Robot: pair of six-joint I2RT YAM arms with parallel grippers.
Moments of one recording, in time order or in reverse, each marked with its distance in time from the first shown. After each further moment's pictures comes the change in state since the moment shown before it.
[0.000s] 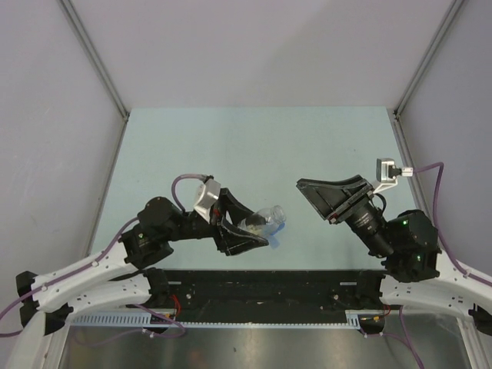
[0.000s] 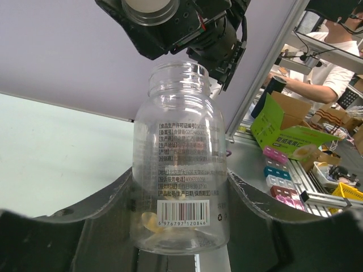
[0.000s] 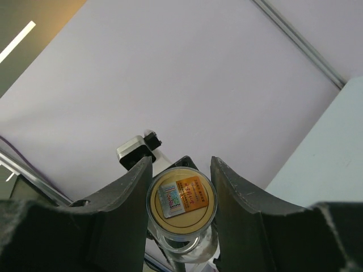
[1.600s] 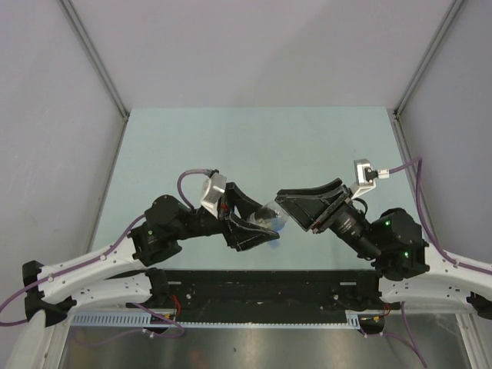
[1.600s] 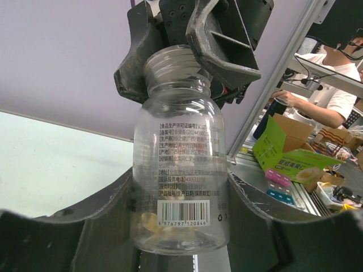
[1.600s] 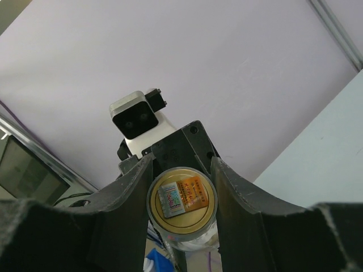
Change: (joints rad) left arm -0.050 0.095 0.047 0.106 -0.099 -0.019; right arm 0.121 0.102 0.029 0.037 -0.028 -0.066
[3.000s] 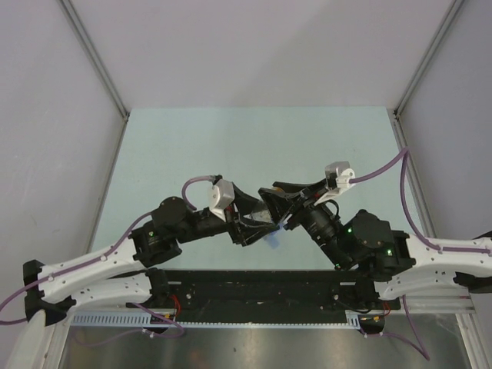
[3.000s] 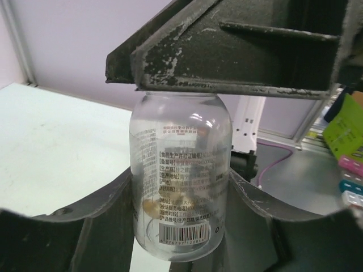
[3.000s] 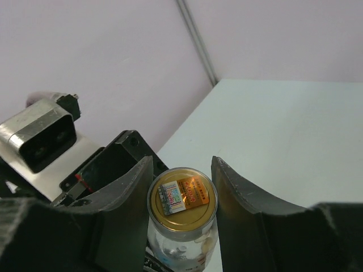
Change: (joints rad) left arm -0.013 -0.012 -0.010 -0.094 -0.150 0.208; right arm 0.255 0.242 0.236 -0.165 0.528 -0.454
